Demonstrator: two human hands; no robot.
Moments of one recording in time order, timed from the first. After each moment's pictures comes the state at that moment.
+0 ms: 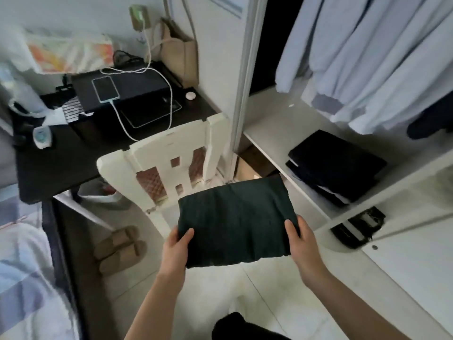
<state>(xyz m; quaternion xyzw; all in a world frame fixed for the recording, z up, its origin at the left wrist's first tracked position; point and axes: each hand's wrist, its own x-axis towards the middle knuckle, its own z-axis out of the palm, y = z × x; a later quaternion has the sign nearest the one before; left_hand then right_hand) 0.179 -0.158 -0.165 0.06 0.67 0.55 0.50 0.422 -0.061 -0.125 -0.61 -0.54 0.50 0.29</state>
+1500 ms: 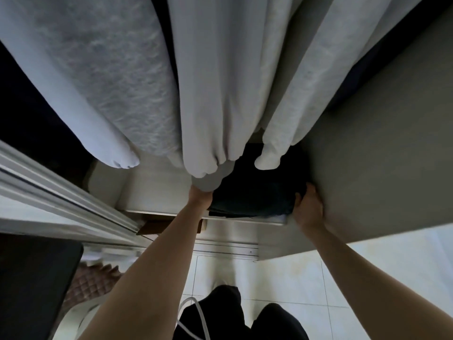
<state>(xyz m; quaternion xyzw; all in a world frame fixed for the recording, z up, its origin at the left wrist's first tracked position) 0.371 0.394 -0.230 0.53 0.60 0.13 0.58 0.562 0.224 -0.196 -0.92 -0.27 0.13 0.26</state>
